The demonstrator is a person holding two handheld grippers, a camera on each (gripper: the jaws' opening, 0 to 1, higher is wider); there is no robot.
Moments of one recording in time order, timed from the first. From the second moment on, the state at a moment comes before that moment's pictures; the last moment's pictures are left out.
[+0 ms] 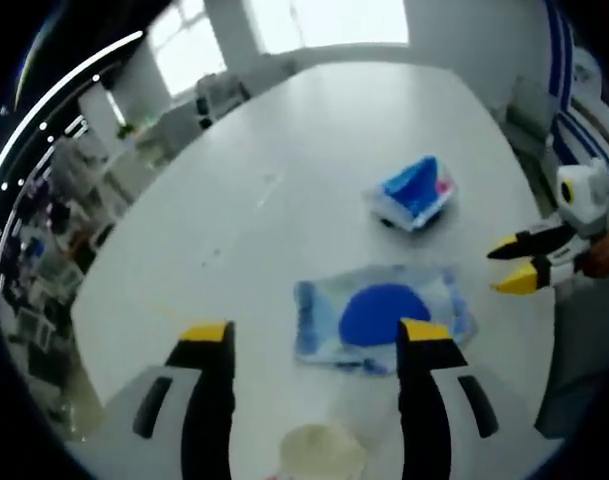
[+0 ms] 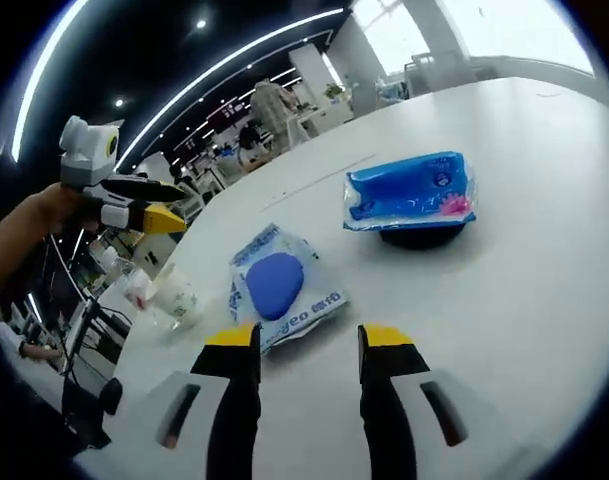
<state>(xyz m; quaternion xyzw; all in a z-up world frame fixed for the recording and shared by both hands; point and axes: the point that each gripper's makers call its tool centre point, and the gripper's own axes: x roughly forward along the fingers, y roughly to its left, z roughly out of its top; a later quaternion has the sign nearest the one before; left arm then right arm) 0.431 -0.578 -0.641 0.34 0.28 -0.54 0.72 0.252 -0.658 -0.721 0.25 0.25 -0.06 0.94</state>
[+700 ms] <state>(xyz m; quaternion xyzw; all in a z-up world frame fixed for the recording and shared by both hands) 0.468 -0.570 -0.710 0.39 0.36 -0.54 0.65 0.269 -0.628 -0.735 0.29 0.25 -0.03 0.93</state>
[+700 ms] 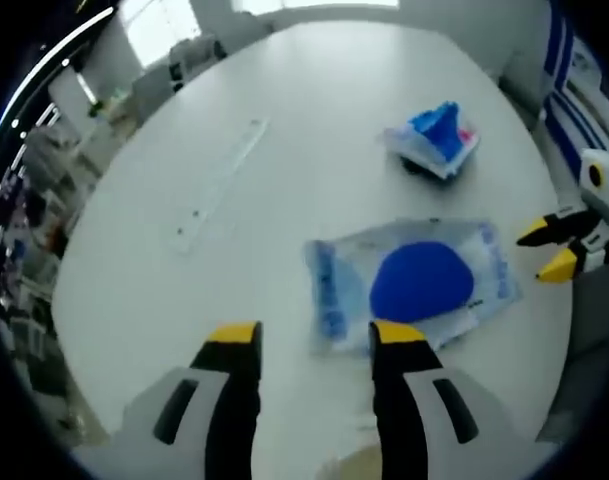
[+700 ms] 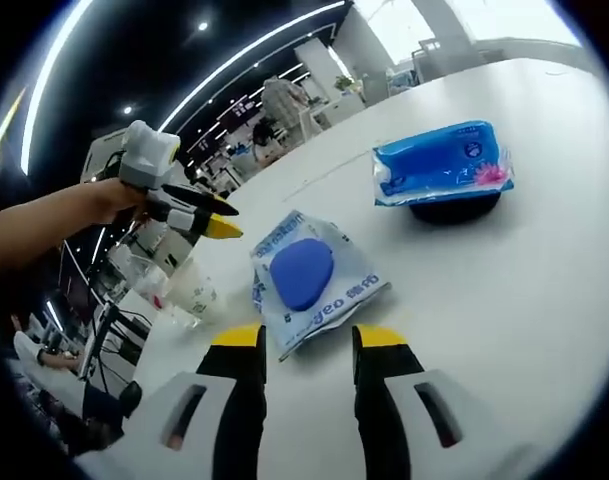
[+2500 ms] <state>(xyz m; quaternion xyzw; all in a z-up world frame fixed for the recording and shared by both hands) 0.453 -0.572 -0.765 0.33 0.46 -0.56 0.60 0.288 -0.611 -0.762 0.35 0.29 -0.01 0.89</state>
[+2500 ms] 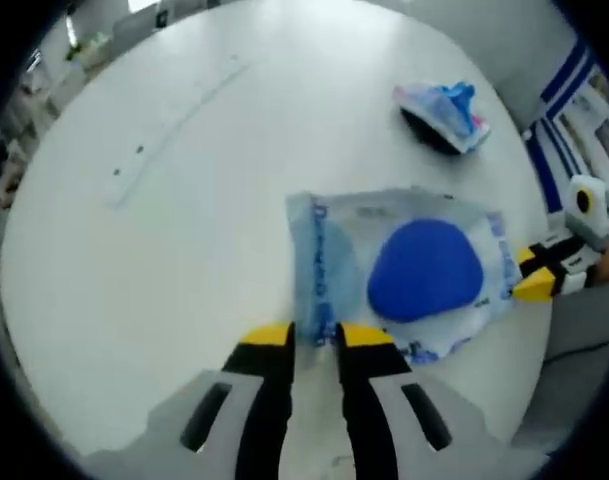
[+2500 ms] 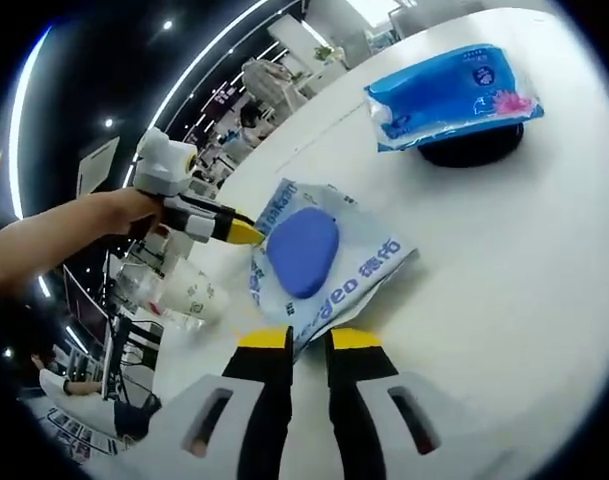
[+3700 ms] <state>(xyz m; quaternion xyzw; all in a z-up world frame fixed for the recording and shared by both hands) 0.437 -0.564 -0.728 0.37 0.47 -0.52 0.61 0.286 -0.646 -0.746 0.34 0.30 -0.01 0.89</state>
